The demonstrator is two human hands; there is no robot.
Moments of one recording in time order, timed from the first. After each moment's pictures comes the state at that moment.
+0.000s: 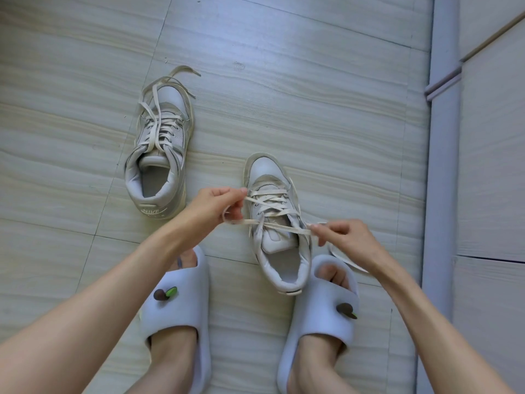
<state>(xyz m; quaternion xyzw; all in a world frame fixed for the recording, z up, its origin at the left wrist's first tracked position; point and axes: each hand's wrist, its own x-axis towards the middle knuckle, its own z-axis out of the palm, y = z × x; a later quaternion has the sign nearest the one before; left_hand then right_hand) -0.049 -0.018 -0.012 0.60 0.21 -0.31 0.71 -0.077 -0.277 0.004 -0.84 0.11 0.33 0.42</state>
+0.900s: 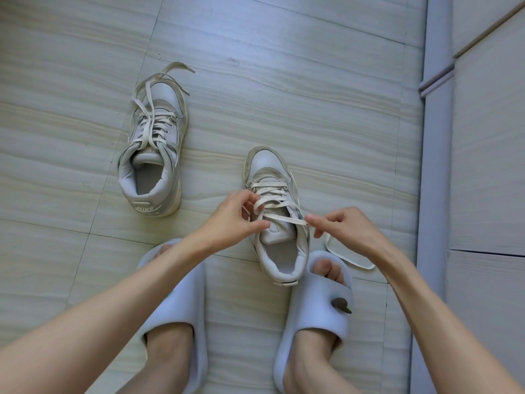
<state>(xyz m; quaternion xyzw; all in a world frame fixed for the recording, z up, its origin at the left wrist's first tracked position) -0.065 -0.048 -0.013 0.80 0.05 -0.29 0.52 -0.063 -0.276 0.017 -0.86 0.14 0.35 0.34</state>
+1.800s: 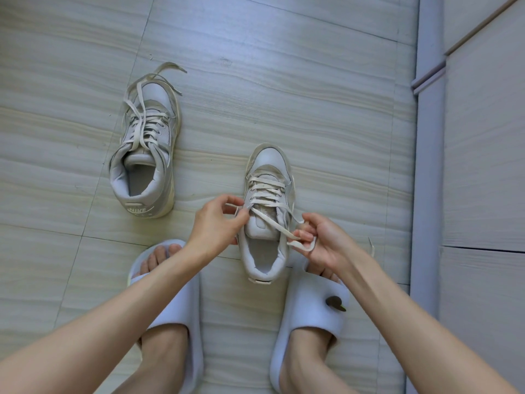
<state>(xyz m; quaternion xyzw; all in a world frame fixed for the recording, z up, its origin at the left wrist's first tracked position) -0.079 -0.051 -0.020 0.76 0.24 -0.22 0.57 -0.072 -0.242 -0.016 -0.36 0.49 0.31 0.73</state>
